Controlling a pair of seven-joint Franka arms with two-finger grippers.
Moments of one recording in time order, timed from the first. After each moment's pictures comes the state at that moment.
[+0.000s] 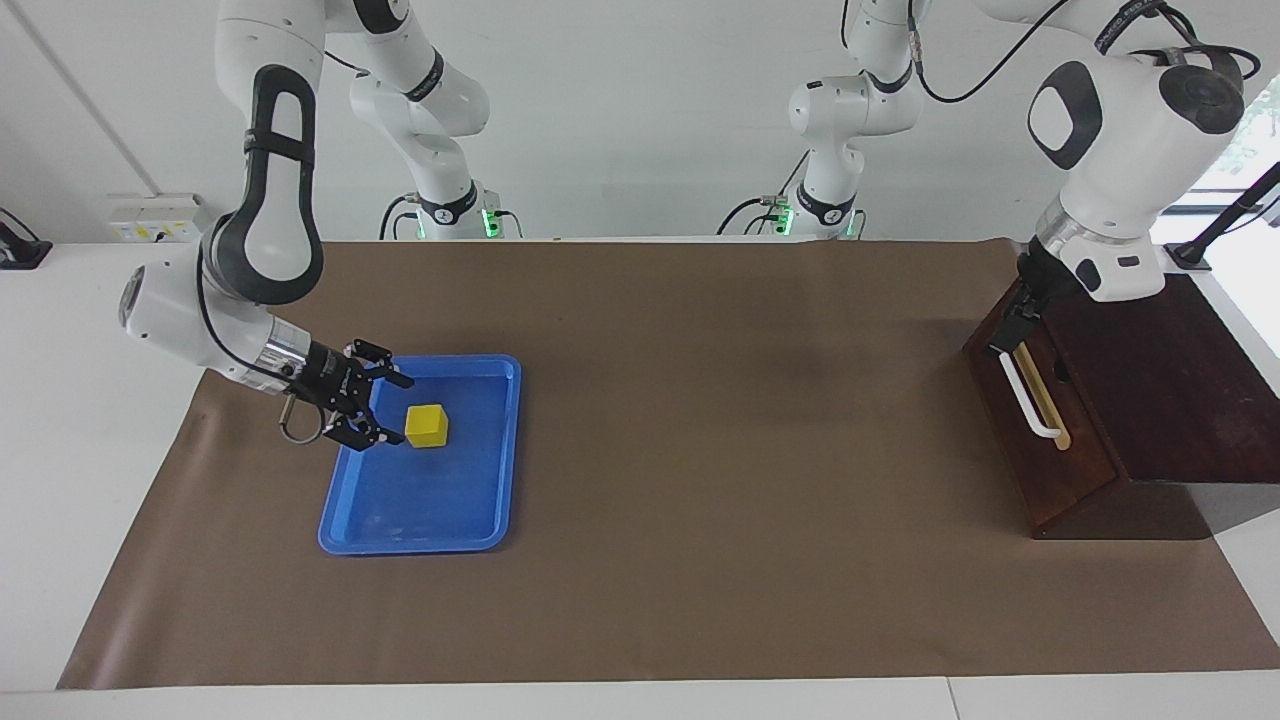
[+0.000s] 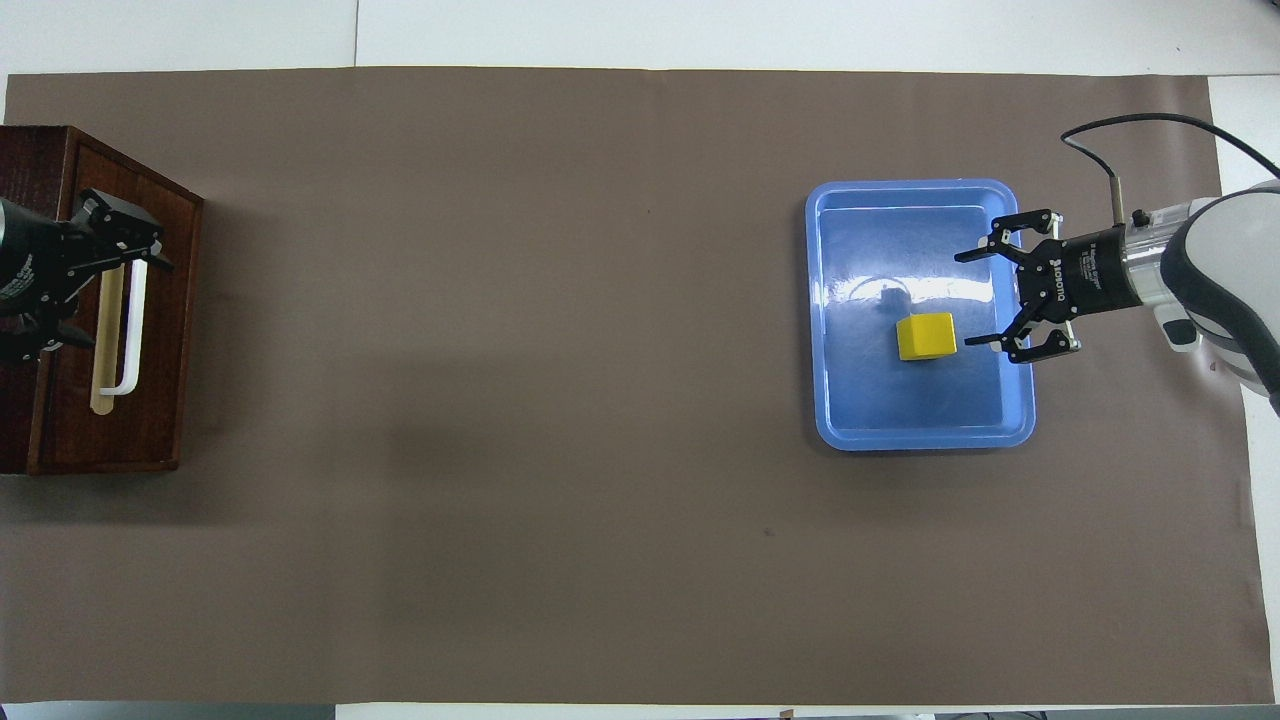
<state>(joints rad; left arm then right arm) 0.00 0.05 -0.03 -1.67 0.02 1.67 -0.70 -0.15 0.24 0.00 -1.87 0.64 1.90 1.07</state>
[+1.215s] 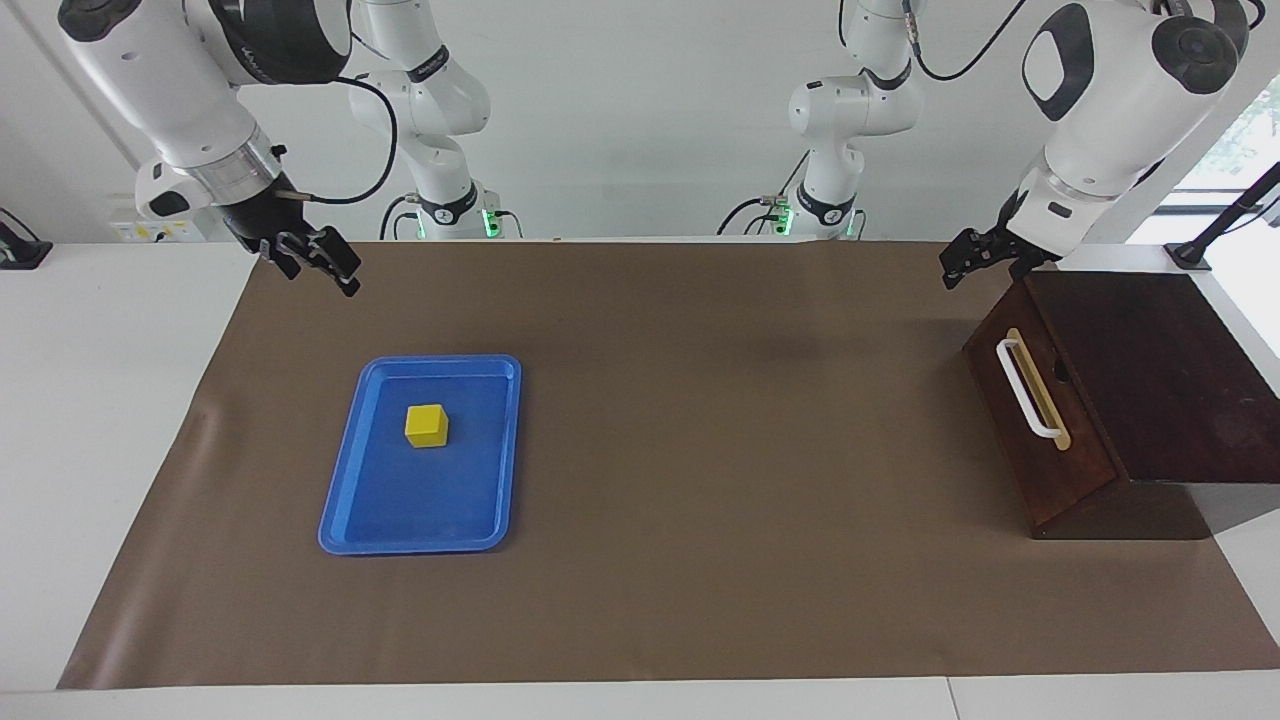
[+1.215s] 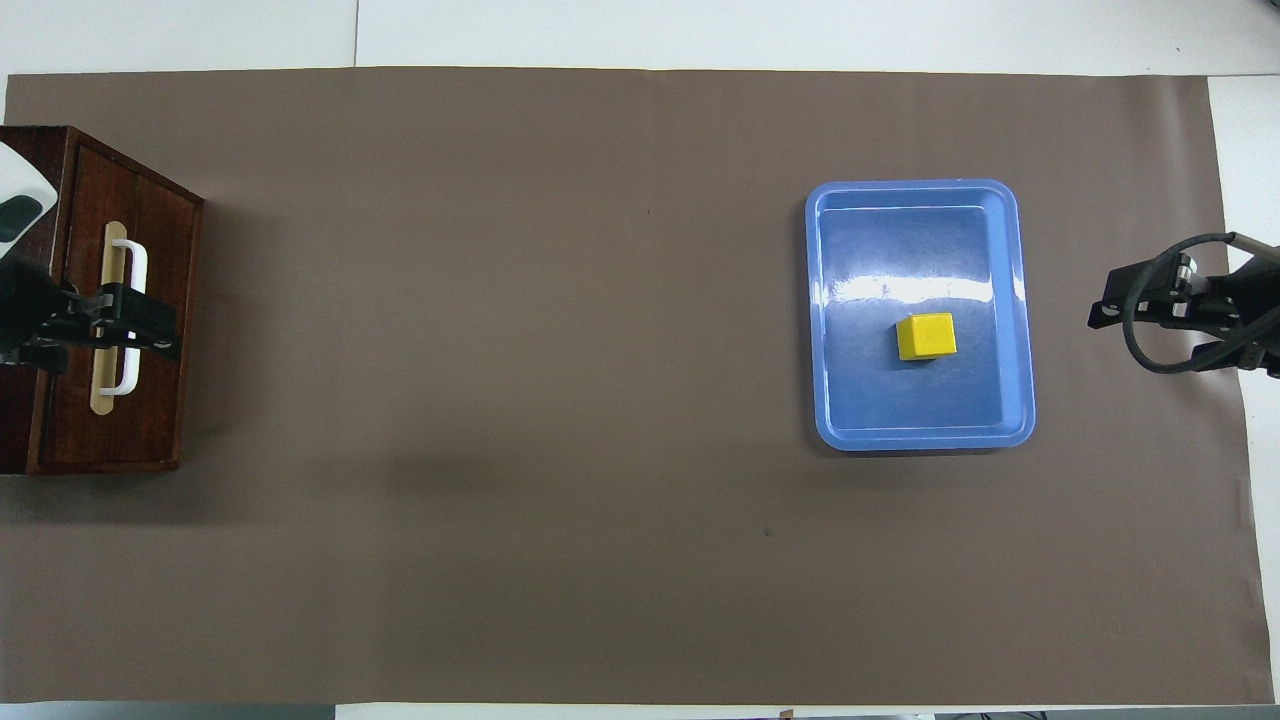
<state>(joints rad) 0.00 0.01 -0.07 -1.64 0.01 1.48 -0.10 -0.08 -0.08 0.02 -1.75 0.09 1.63 0.30</state>
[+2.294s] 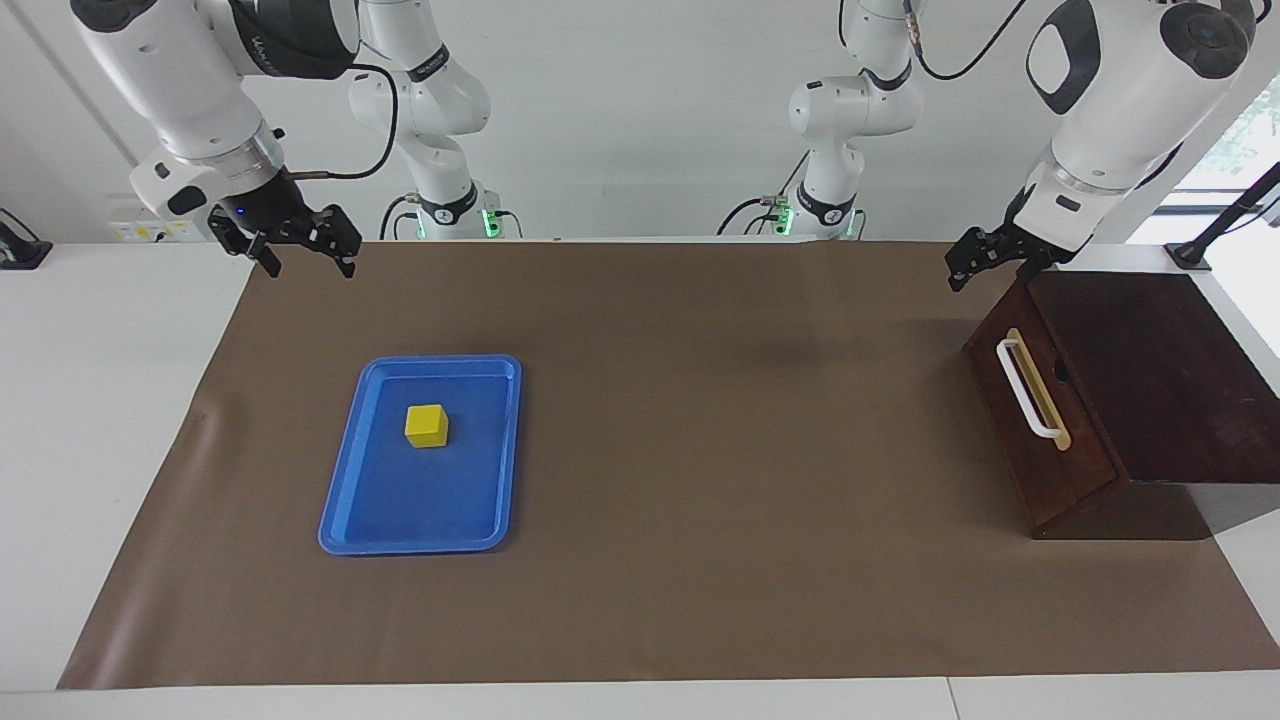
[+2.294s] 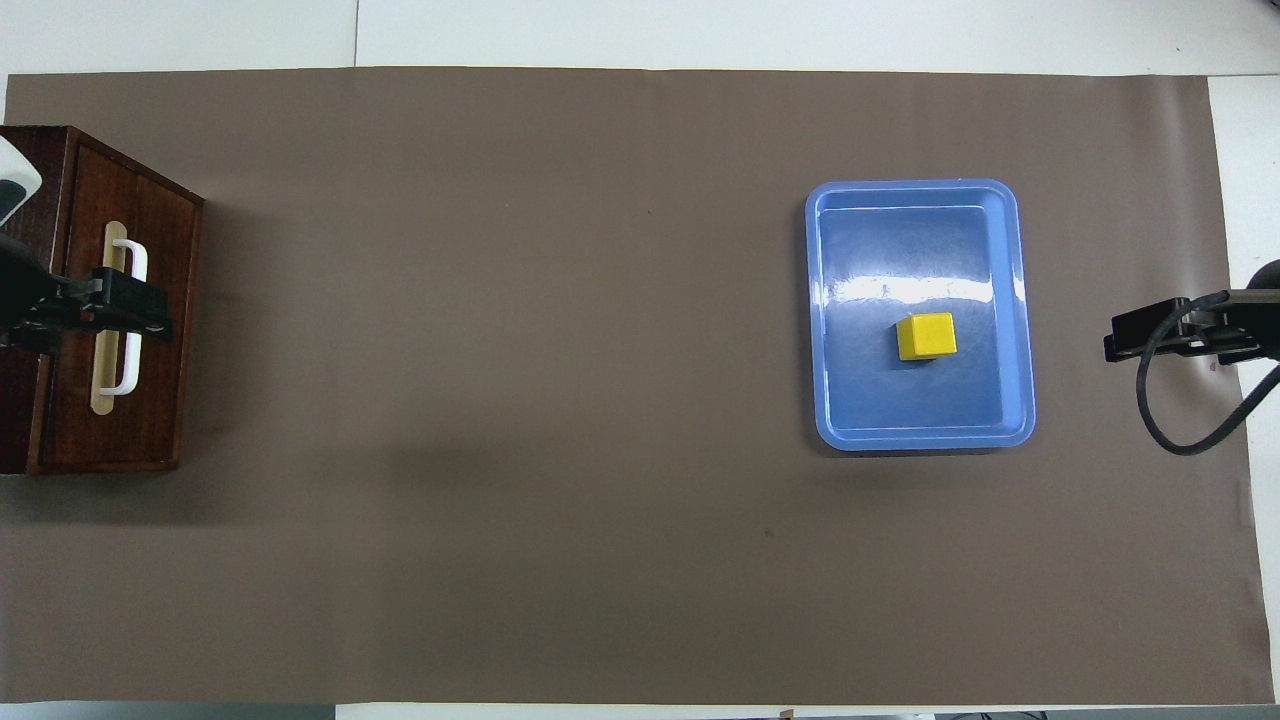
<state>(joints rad) 0.01 0.01 -0.07 -1.62 0.01 1.52 -0.09 -0.07 -0.08 0.03 -1.74 0.01 1.58 0.00</state>
